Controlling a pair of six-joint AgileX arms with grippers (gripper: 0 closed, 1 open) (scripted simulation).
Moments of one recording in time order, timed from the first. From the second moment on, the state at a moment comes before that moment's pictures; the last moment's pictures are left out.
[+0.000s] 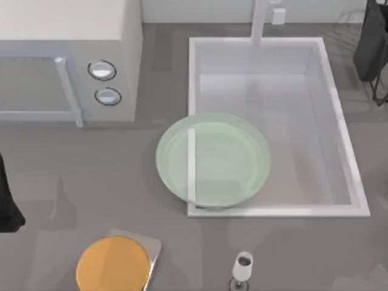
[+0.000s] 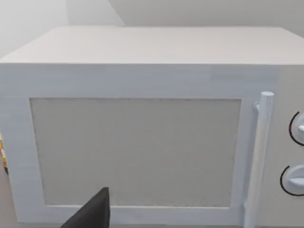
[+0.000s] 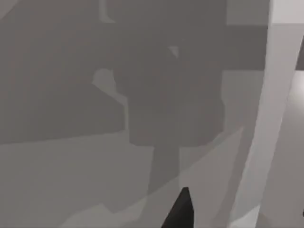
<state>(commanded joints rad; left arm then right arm) 0.00 0.00 0.00 0.00 0.00 0.00 -0.24 1.69 1.00 -0.88 -0.01 -0.92</state>
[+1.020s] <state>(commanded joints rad) 0.00 0.00 0.00 0.00 0.00 0.00 -0.07 1.79 1.37 -1.19 -0.01 -0.94</state>
